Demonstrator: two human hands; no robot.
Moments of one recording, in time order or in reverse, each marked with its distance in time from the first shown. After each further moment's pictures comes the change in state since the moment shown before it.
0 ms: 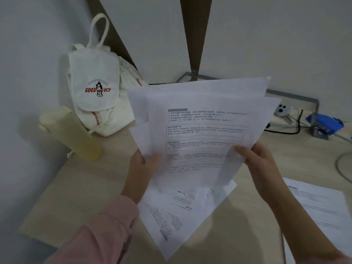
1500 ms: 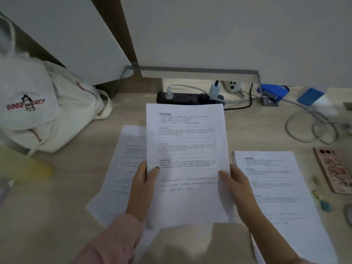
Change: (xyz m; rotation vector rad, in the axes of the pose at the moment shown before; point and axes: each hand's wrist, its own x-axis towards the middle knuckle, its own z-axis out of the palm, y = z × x) left_hand -0.036 -0.051 0.103 0.127 -0.170 -0.135; right_hand -0.068 0.075 -0.082 -0.168 0.346 0.318
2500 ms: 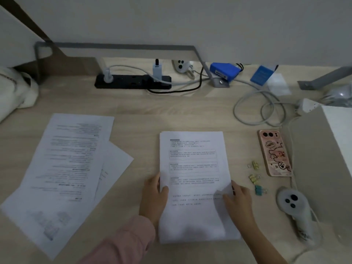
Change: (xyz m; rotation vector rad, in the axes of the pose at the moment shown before) left_hand -0.029 -0.090 0.201 0.380 -0.201 -0.275; right_hand 0.033 0.123 -0.189 -0.582 0.129 0.125
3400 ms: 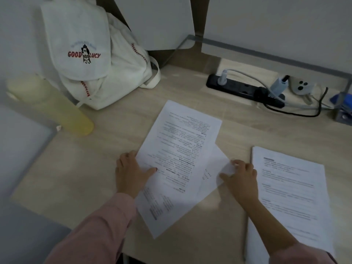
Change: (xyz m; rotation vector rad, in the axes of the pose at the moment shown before) left_hand 0.013 -0.102 -0.299 0.465 0.551 -0.174; right_hand -0.027 -0.228 0.178 -0.346 -0.130 -0.263
